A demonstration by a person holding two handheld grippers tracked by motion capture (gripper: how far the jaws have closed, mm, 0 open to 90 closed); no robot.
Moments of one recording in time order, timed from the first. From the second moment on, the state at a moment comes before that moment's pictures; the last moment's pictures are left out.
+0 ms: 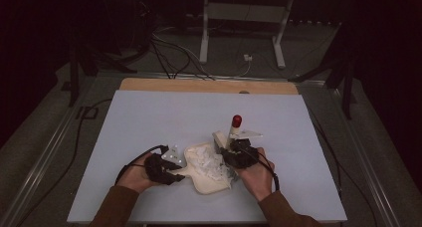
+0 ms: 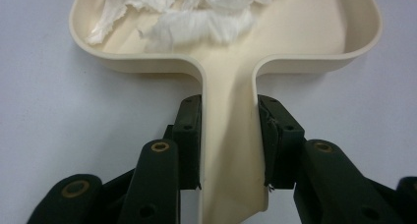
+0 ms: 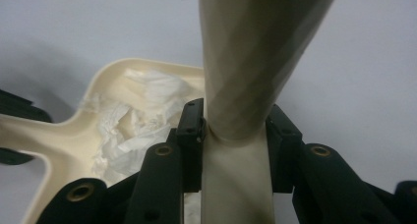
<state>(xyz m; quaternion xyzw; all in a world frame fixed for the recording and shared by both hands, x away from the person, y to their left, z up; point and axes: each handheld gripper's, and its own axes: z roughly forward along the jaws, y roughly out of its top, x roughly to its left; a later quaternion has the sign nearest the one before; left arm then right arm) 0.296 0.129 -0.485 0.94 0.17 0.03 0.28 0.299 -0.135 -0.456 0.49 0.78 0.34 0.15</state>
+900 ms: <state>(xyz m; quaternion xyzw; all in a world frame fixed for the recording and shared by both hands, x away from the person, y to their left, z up) 0.291 0.131 -0.493 0.93 0.18 0.04 0.32 0.286 -0.098 -0.448 0.45 0.81 0.36 0.13</state>
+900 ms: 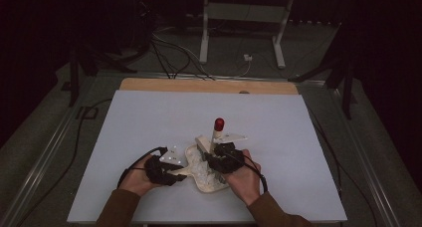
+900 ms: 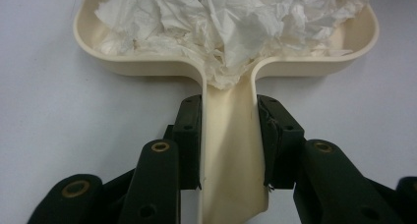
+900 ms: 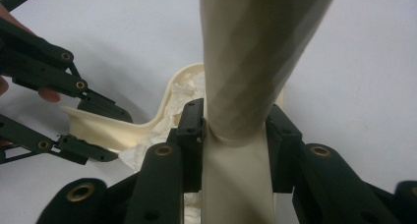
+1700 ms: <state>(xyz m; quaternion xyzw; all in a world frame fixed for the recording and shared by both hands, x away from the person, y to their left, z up) 0.284 0.142 -0.498 0.90 0.20 0.08 0.37 0.295 -0.121 -0.421 0.46 0.78 0.38 0.17</state>
